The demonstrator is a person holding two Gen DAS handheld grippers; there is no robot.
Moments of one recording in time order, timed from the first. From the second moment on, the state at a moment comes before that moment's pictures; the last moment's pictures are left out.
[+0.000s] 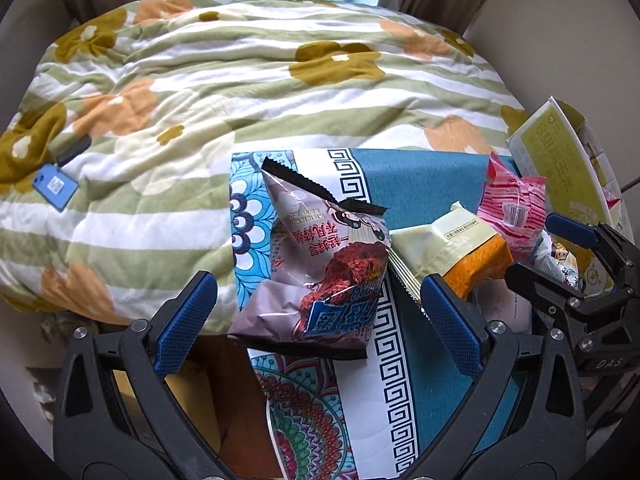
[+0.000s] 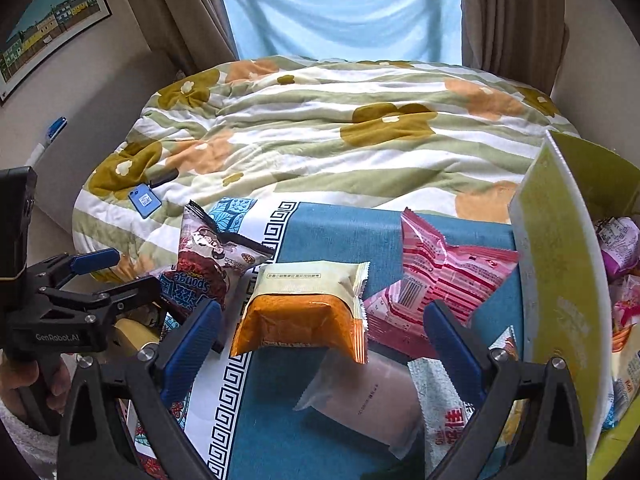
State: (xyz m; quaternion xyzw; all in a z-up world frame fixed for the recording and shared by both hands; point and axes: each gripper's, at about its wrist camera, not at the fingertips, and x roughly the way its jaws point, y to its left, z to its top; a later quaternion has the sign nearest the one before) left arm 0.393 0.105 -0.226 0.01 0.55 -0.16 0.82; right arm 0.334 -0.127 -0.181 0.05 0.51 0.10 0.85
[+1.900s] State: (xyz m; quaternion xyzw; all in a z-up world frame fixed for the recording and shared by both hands) left arm 0.362 0.063 -0.132 0.01 0.49 -0.18 0.86; right arm 0.322 -0.129 -0.137 0.02 0.46 0.11 0.88
